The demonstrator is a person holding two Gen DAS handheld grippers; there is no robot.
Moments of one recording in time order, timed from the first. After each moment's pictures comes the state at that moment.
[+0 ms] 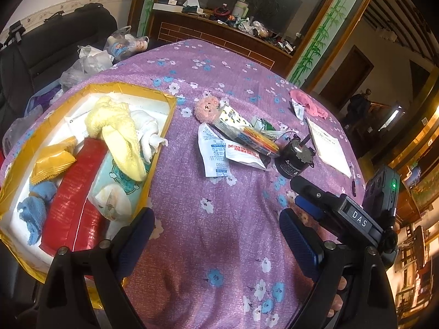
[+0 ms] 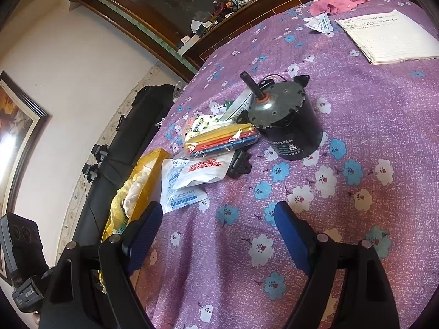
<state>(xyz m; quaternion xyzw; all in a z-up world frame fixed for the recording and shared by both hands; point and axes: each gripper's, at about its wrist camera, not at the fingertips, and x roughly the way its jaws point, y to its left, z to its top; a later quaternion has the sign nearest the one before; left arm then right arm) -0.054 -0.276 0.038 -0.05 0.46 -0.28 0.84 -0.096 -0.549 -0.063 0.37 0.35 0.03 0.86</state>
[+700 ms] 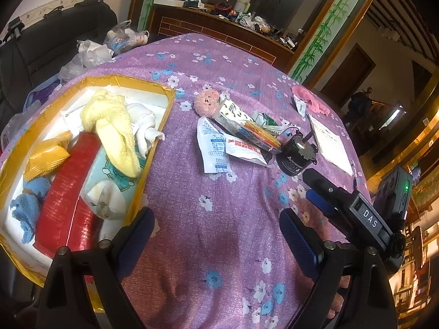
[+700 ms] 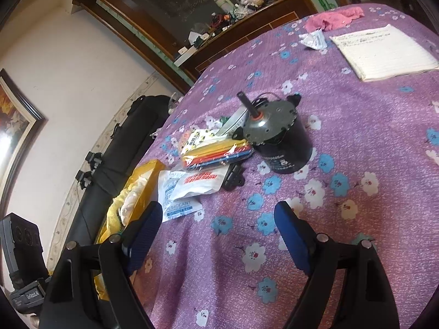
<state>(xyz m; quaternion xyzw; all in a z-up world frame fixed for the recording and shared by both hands) -0.049 -0.283 0.029 -0.05 0.48 -0.28 0.83 -0.106 -0.549 -0.051 0.35 0.32 0.00 0.88</state>
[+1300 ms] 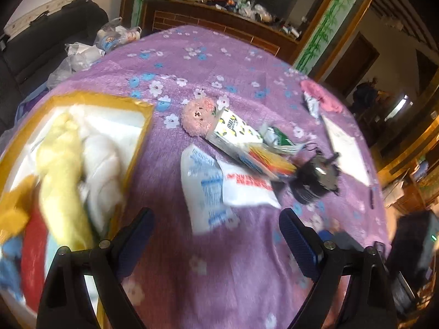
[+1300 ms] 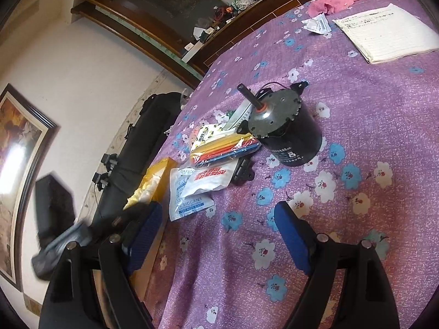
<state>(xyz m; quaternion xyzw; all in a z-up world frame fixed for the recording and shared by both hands) 0.025 -0.347 0.005 -0.02 0.50 -0.27 0.82 -0.103 -0.555 -0.059 0.39 0.33 0.05 0.86</state>
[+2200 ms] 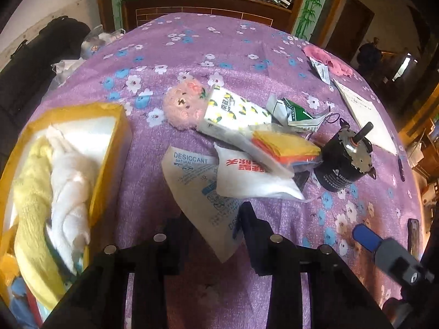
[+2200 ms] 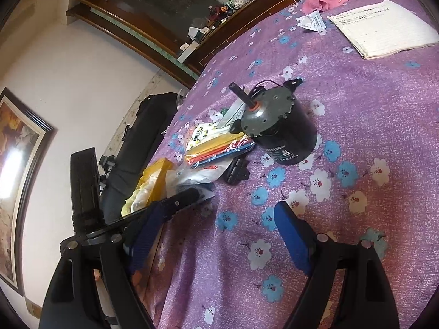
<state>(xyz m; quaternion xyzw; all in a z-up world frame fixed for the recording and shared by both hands) 0.035 -0.383 -0.023 0.08 0.51 -0.27 0.82 -0.104 -0.559 -0.063 0.40 0.33 0.03 0.85</state>
